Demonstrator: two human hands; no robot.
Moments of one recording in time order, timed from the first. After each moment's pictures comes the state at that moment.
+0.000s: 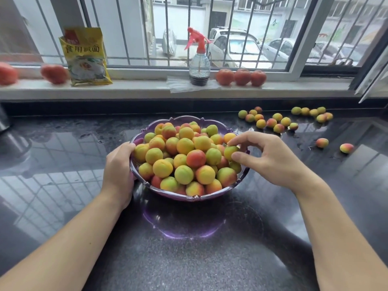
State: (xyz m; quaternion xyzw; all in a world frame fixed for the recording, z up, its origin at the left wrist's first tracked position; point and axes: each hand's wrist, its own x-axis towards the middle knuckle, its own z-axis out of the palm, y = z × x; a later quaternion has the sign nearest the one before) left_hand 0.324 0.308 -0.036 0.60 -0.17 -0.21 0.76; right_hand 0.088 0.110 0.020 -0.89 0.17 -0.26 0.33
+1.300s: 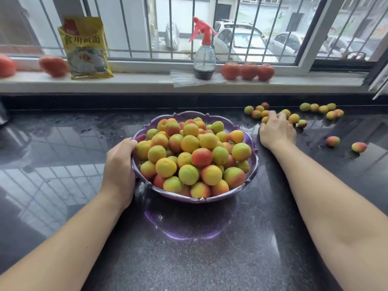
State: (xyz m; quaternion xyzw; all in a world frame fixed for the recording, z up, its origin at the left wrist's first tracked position) left_hand 0.327 0.307 -0.037 0.58 -0.17 -0.21 0.77; right_hand 0.153 -0.043 -0.041 -0.82 0.53 -0.20 -0.01
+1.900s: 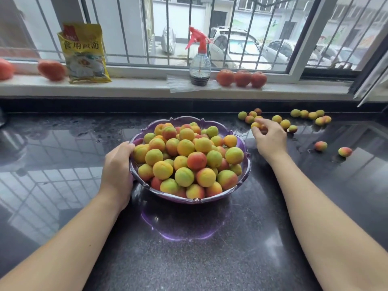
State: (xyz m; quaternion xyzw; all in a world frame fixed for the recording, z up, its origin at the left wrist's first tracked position) left_hand 0.327 0.308 -0.036 0.59 -0.17 -0.21 0.76; right_hand 0.135 -0.014 -0.038 -0.79 0.43 -0.40 0.17
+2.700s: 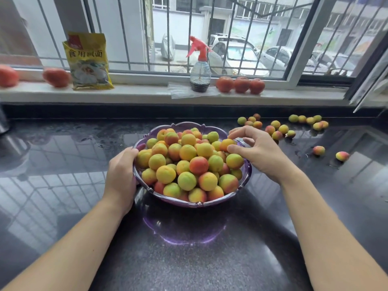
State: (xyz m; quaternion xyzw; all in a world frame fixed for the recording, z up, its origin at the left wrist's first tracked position) left_hand 0.328 0.310 -0.037 0.59 -0.19 -0.20 0.76; right_hand 0.122 0.082 0.014 -0.84 0.24 -0.27 0.40
